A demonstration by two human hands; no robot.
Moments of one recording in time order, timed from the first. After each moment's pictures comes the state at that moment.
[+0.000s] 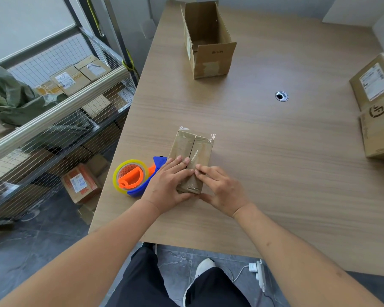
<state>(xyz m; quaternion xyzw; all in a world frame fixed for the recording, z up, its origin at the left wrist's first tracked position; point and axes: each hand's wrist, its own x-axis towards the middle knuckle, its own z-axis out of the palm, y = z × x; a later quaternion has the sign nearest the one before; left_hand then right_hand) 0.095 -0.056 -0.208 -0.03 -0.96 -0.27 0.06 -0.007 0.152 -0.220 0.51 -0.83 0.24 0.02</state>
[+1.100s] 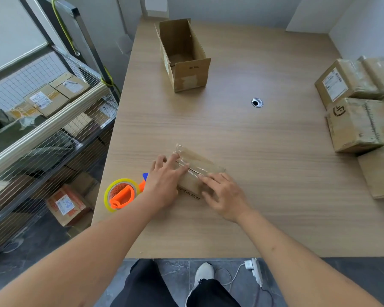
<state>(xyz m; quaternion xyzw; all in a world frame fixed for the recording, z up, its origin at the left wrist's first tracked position) 0.040 -0.053 -0.157 0.03 -0.99 -0.12 -0.08 -0.015 0.175 -0.186 0.39 -0.89 0.21 -0.05</state>
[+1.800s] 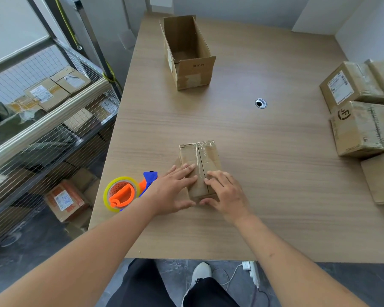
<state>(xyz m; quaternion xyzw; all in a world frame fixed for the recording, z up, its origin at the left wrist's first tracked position) 0.054 -0.059 -0.187 -0.12 -0.96 -0.25 -0.06 -0.015 0.178 -0.202 0.38 -0.91 0.18 0.00</state>
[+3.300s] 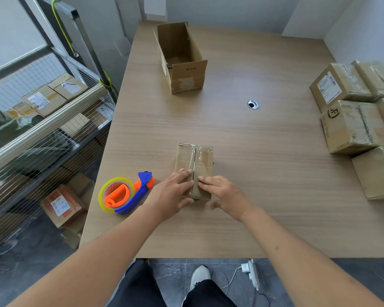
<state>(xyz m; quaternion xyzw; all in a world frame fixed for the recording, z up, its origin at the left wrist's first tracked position) 0.065 -0.029 -0.184 -0.07 -0.96 -0.26 -0.02 -0.032 0.199 -0.197 0.46 -0.84 0.26 -0.12</state>
